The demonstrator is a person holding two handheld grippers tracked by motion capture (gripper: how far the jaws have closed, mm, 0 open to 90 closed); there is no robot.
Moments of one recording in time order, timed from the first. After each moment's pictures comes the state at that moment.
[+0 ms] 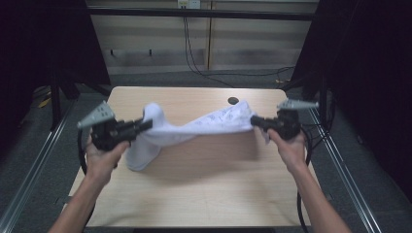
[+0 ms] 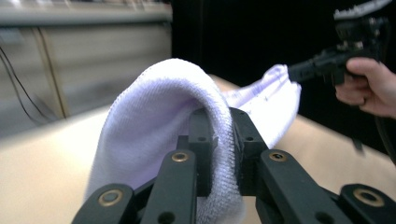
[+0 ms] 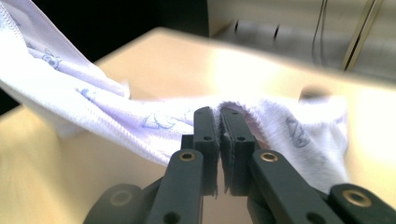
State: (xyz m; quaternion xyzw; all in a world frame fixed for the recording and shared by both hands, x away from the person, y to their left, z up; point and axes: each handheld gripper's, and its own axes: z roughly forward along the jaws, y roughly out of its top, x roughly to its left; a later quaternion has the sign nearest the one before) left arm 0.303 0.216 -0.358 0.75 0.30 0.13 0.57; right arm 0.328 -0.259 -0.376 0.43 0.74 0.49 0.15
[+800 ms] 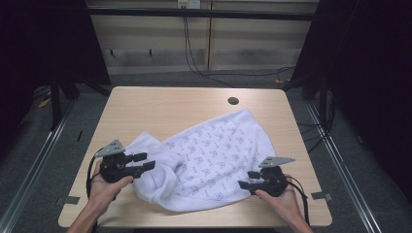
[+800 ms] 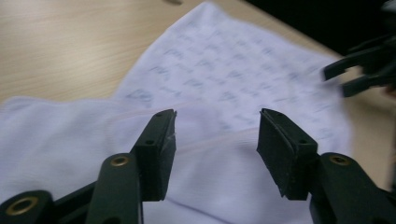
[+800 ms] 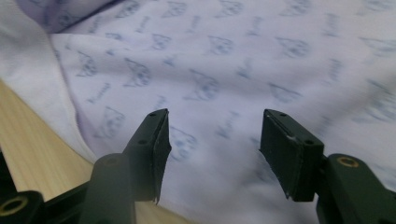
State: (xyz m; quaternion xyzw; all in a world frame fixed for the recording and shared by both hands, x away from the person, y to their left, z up) left arm 0.311 0.232 -0.450 0.79 0.36 0.07 0.49; right arm 0.242 -0.224 -0.478 0.43 0.81 0.40 0.07
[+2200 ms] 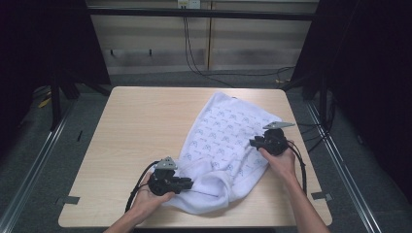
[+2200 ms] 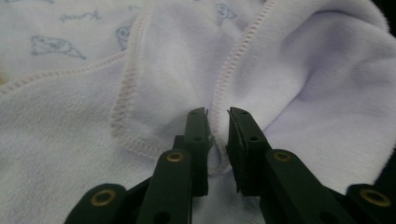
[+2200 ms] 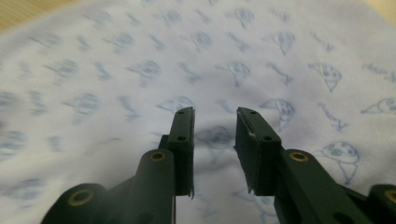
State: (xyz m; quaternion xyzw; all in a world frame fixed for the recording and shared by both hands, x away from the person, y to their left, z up) left arm 0.279 0.123 -0.489 0.85 0.29 -0.05 0.44; right arm 0.350 -0.266 -0.471 0.48 0.77 0.38 0.18
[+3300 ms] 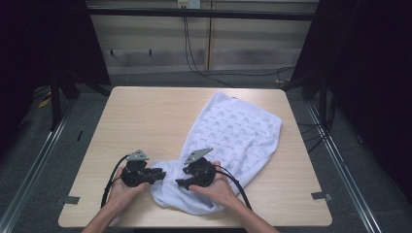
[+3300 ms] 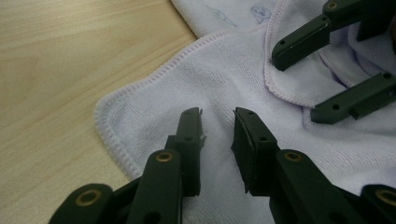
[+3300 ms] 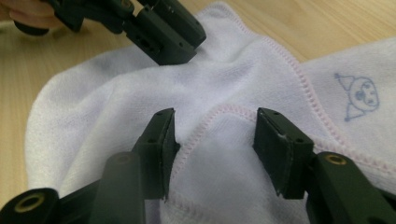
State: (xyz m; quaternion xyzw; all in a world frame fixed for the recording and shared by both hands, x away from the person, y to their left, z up) left arm 0.309 0.198 -0.502 0.83 0.37 0.01 0.41; right arm 0.297 -0.046 -0.496 0.28 0.88 0.39 0.04
